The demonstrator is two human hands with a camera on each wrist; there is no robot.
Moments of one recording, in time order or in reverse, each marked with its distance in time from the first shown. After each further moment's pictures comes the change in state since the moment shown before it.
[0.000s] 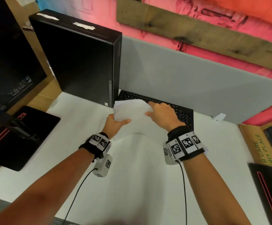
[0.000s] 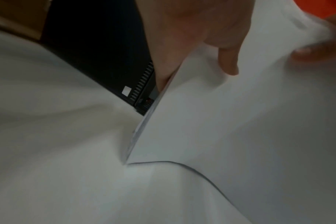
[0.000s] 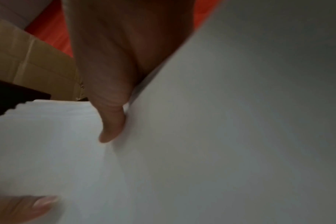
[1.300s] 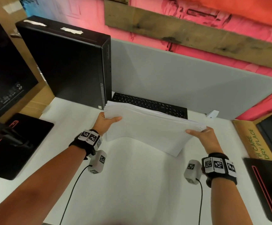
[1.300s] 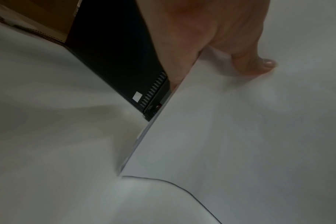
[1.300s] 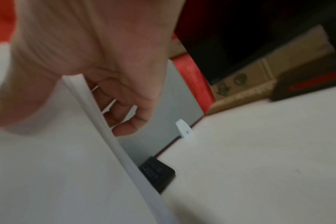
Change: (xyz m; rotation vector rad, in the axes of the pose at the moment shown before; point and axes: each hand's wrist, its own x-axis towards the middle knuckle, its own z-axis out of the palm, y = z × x) left_hand 0.010 0.013 -0.008 -0.059 -0.101 0.093; right_hand -0.081 0.153 0.039 1.101 0.335 0.395
